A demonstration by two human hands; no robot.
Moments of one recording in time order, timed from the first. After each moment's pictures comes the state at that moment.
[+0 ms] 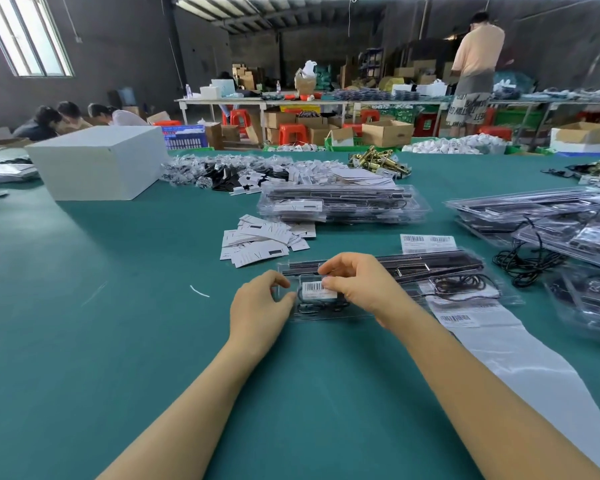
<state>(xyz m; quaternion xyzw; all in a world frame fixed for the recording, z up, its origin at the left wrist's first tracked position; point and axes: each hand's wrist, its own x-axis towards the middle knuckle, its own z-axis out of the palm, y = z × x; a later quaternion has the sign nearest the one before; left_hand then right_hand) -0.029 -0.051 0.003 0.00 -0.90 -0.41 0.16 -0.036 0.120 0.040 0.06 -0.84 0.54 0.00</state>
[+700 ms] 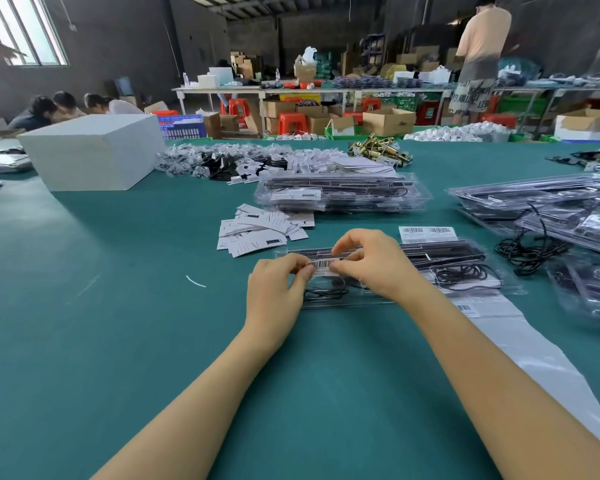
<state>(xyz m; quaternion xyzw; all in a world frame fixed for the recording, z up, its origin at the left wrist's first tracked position) -0.023 -0.028 0.011 -0.10 -0.87 -0.43 0.23 -0.040 0.136 0.052 0.09 -0.90 0.42 0.08</state>
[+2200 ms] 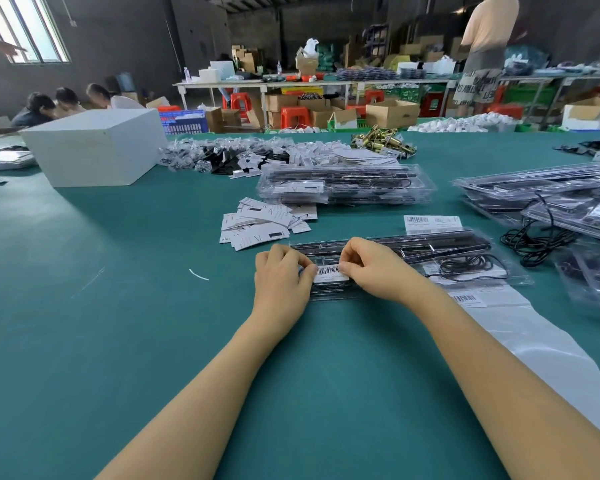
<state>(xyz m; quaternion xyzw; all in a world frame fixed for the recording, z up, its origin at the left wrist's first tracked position) -0.039 -0.025 -0.002 -0.08 -0.91 -0.37 0.17 -0.047 0.142 0.029 0.11 -0.93 0.34 0.00</state>
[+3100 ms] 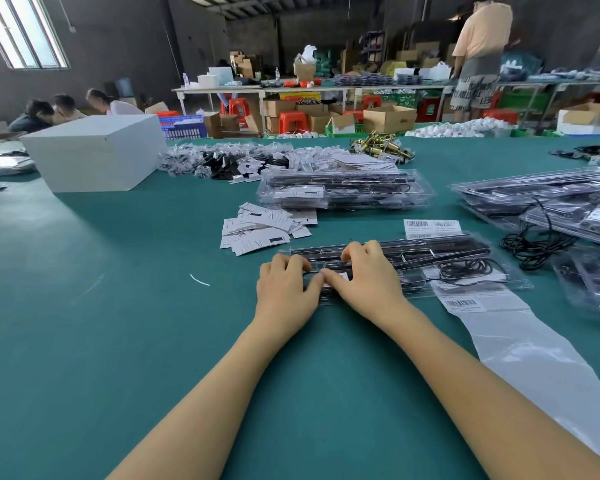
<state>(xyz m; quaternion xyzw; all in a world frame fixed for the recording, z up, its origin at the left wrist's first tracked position) -0.042 -0.023 -0.006 -0.06 -0.94 -0.32 0.14 -0.044 0.119 0.007 0.03 -0.96 0.24 0.15</state>
